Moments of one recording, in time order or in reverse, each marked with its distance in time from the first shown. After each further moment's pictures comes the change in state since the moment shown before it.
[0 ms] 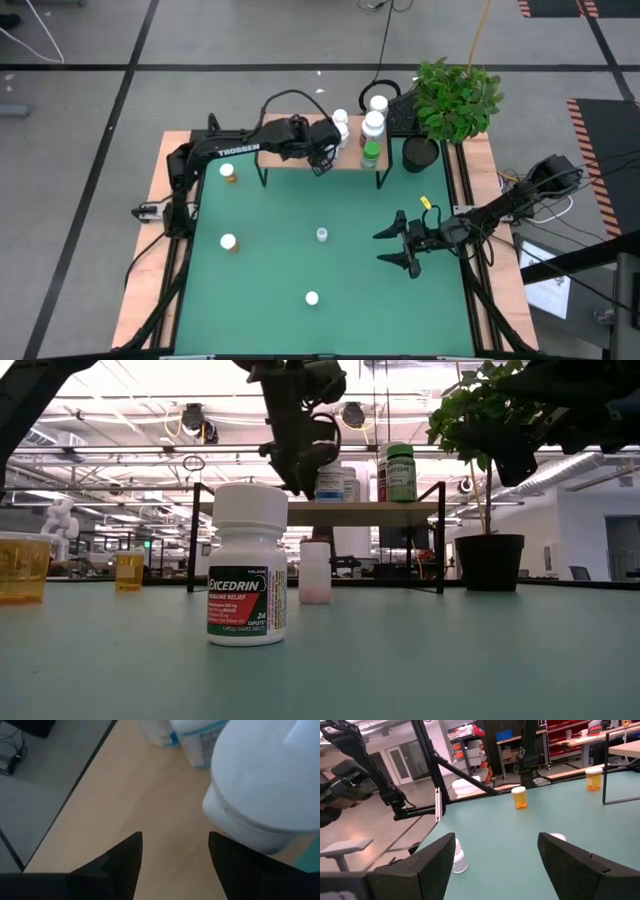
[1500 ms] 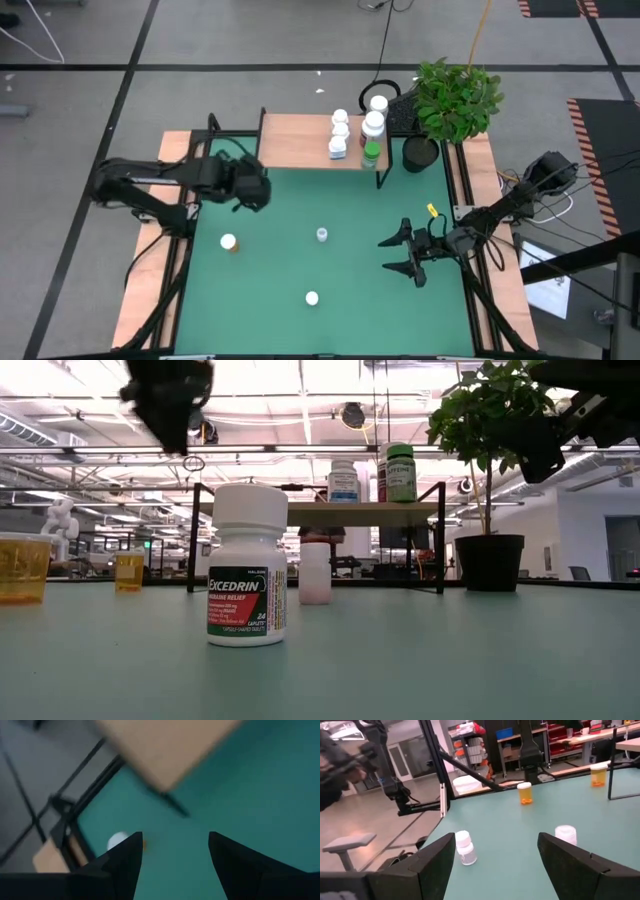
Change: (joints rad) left arm -0.320 -0.634 -0.567 -0.347 -0.159 -0.576; right arm 0.155 0.000 0.000 -0.019 0.158 0.007
